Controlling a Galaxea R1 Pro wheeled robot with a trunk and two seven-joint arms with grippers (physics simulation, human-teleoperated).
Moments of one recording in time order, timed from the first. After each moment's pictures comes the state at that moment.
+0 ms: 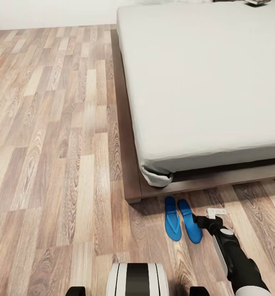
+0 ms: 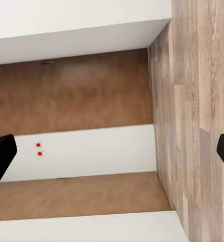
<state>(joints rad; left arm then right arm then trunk) -0.46 0.62 -0.26 -0.24 0.26 0.05 1.06 -0.44 -0.05 -0.22 -1.03 0.13 0.33 0.07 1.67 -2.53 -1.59</state>
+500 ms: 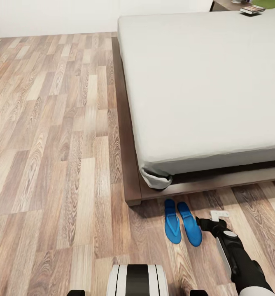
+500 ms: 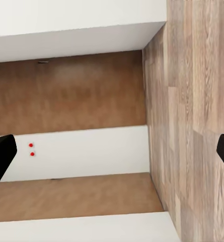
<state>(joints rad) -0.46 0.62 -0.26 -0.24 0.26 0.05 1.03 -0.44 -0.08 -0.23 -0.99 0.13 0.33 0.07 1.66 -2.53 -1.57</state>
